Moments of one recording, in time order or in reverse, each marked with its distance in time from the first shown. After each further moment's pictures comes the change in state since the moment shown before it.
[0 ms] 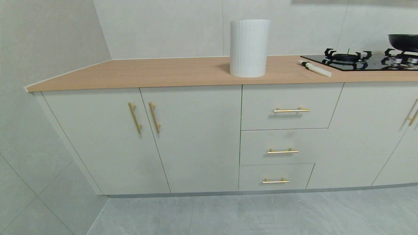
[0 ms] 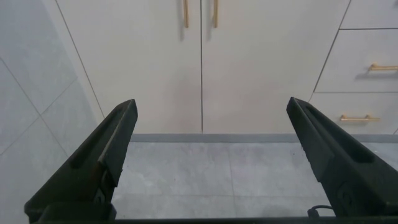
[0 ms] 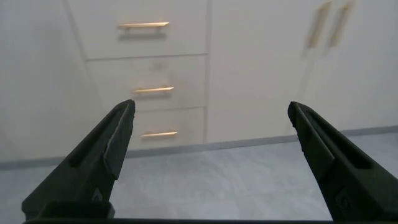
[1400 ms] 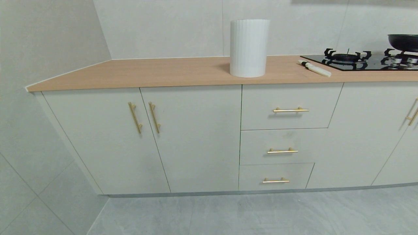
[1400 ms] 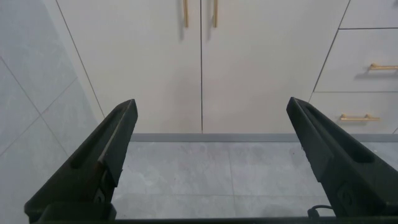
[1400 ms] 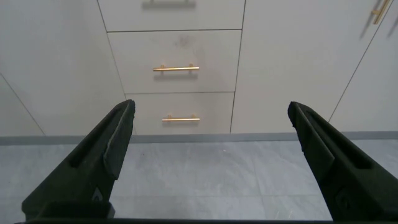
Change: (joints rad) left arm 0.000 0.000 0.000 0.000 0.000 0.003; right arm 0.000 -0.003 0.318 -0.248 0.057 0.017
